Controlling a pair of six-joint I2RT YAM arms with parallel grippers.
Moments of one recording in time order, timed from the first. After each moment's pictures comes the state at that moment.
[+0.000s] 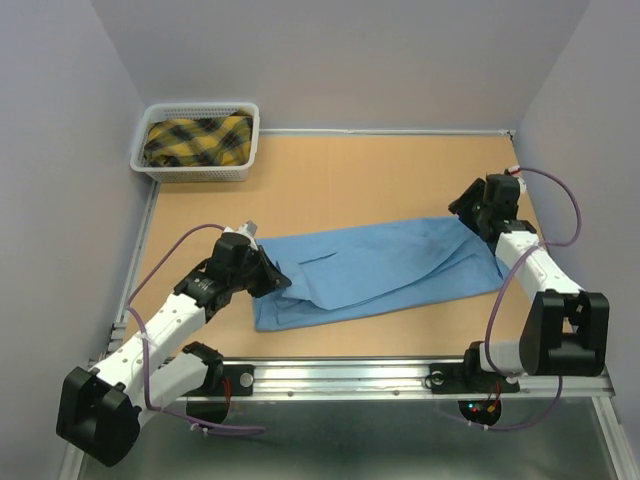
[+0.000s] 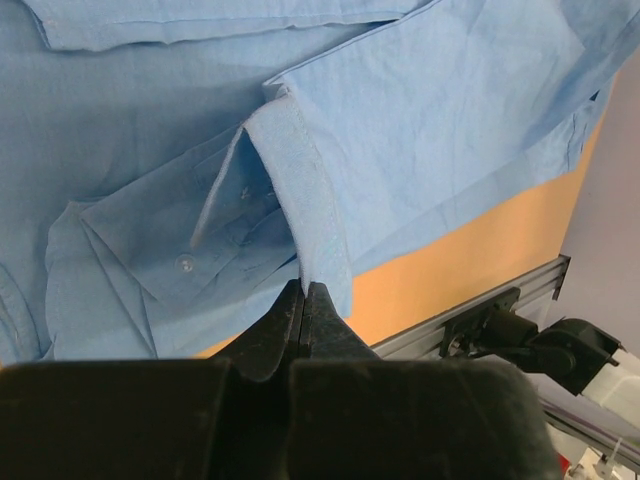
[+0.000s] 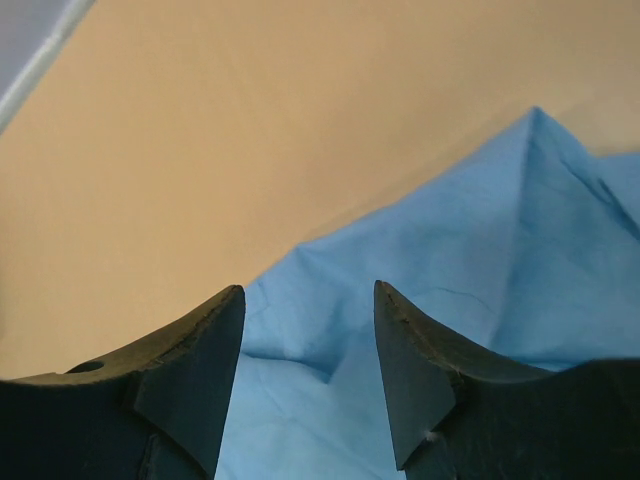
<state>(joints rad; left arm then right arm) -0.48 0.90 0.54 -0.40 0.24 -0.88 -0.04 1.33 0.86 -0.11 0.05 0.67</state>
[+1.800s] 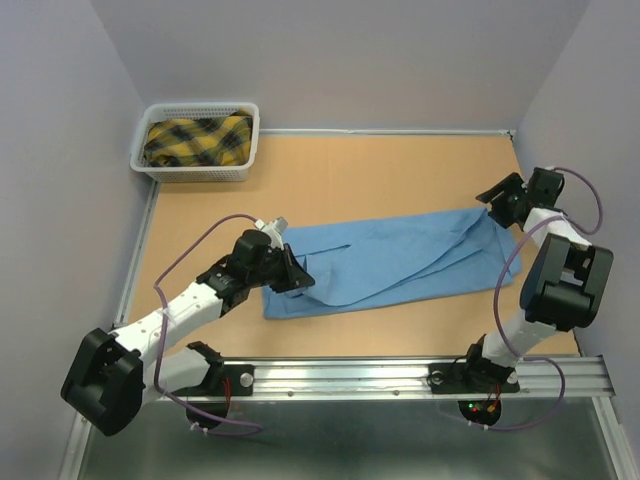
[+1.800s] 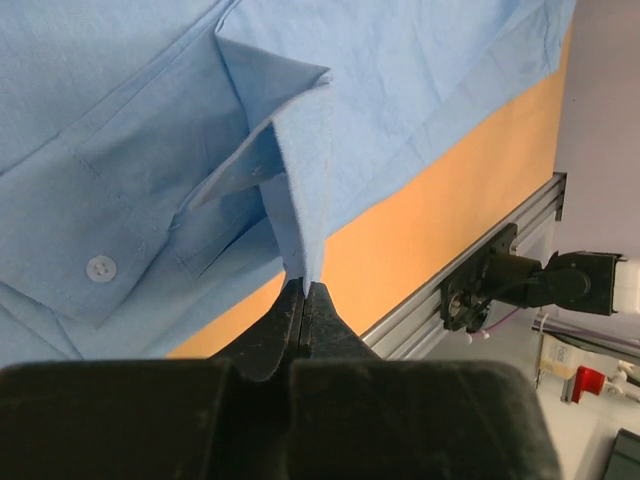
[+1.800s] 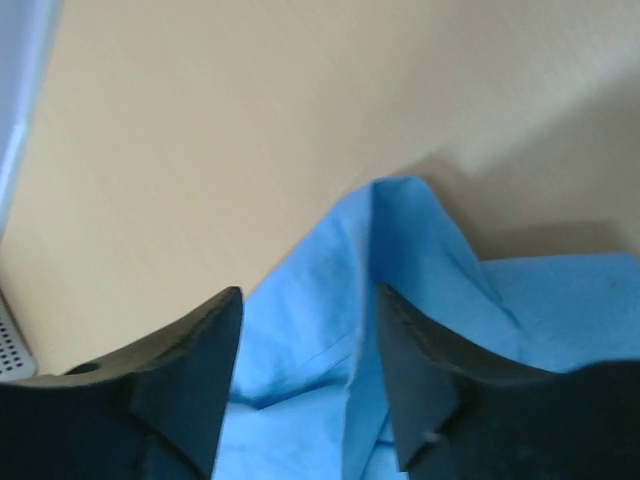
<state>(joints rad) -0.60 1.08 0.53 -0.12 0.34 -0.82 -0.38 1.73 1.06 -0.10 -0.31 0.64</state>
